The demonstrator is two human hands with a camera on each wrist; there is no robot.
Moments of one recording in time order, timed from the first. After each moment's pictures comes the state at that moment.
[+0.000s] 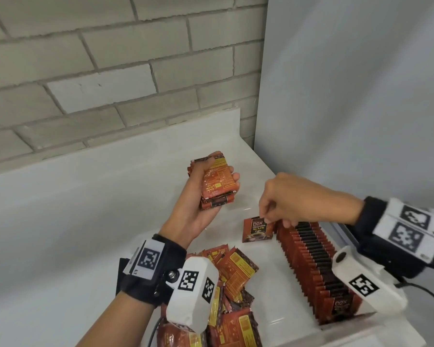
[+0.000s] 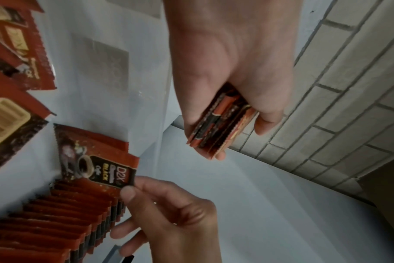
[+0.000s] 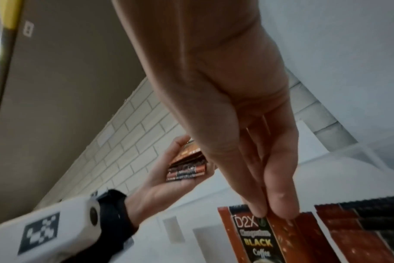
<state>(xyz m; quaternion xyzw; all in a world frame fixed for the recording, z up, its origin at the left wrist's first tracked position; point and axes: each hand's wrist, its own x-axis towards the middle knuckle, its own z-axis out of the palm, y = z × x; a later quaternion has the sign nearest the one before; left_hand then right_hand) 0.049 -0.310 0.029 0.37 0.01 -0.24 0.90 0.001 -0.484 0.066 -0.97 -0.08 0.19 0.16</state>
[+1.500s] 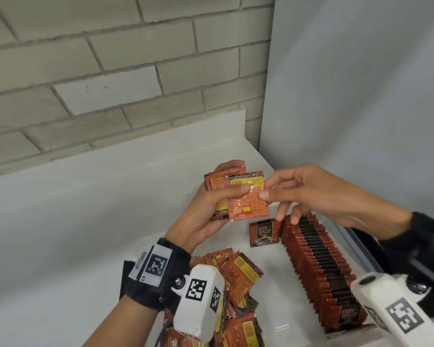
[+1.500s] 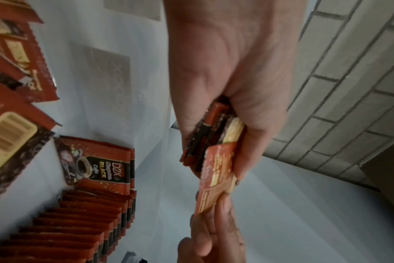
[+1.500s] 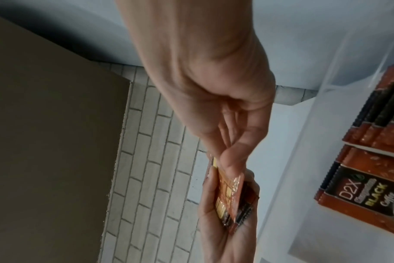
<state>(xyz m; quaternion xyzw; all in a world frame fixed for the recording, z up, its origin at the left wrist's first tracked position) 0.046 -0.310 0.023 0.47 -0.12 -0.29 0.83 -0.011 -0.494 0.079 -0.79 0.04 0.16 0.59</state>
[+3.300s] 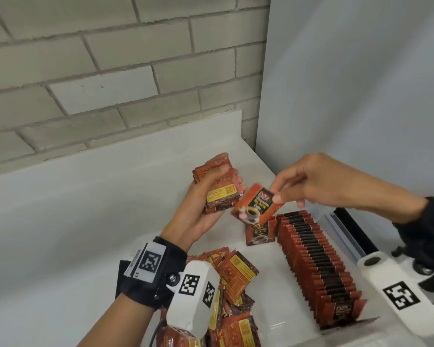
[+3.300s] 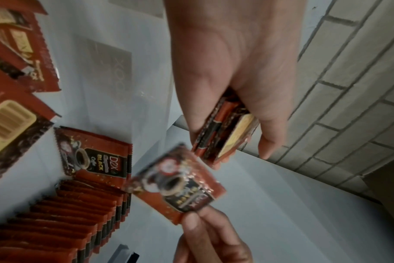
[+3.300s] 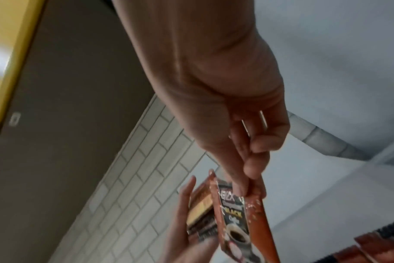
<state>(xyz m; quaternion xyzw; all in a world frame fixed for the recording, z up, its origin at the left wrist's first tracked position) 0.050 -0.310 0.024 0.41 -0.03 -0.26 0.87 -0.008 -0.511 0.094 -0.92 -0.04 0.12 0.36</state>
